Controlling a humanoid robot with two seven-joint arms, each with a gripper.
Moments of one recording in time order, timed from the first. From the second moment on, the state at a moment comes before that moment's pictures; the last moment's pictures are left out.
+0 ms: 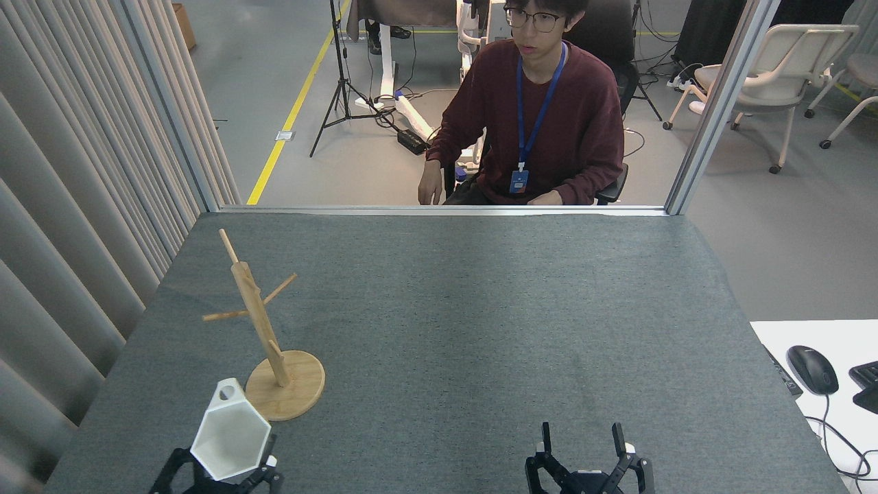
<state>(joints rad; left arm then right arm) 0.24 -0.02 0.22 -1.59 -1.90 -0.25 0.44 0.22 0.13 0.13 -1.52 1.67 0.18 -0.39</state>
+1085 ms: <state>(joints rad) -0.04 -0.10 0.59 -1.51 -2.50 -0.19 0.46 0.23 0.13 0.13 -1.51 1.68 0.18 -0.39</state>
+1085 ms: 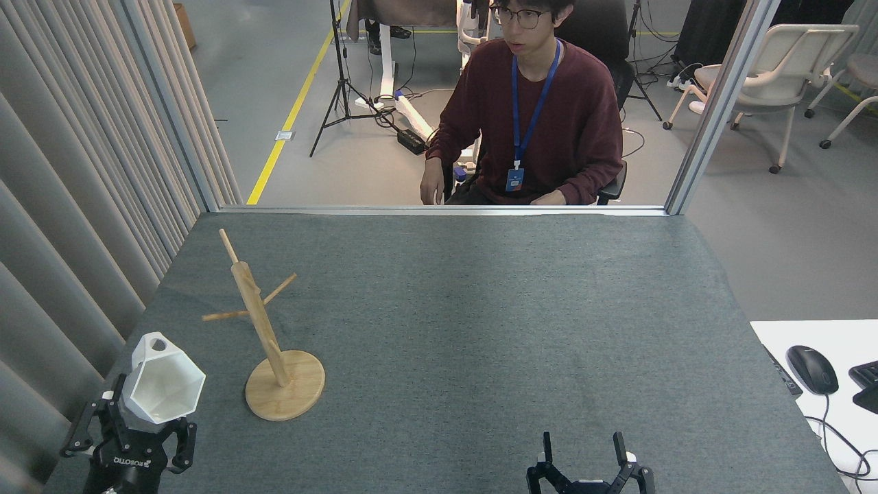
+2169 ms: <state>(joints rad) -0.10 -0.11 0.53 -1.53 -2.70 -0.19 0.47 0.23 0.13 0.13 -1.51 1.68 0.18 -0.39</state>
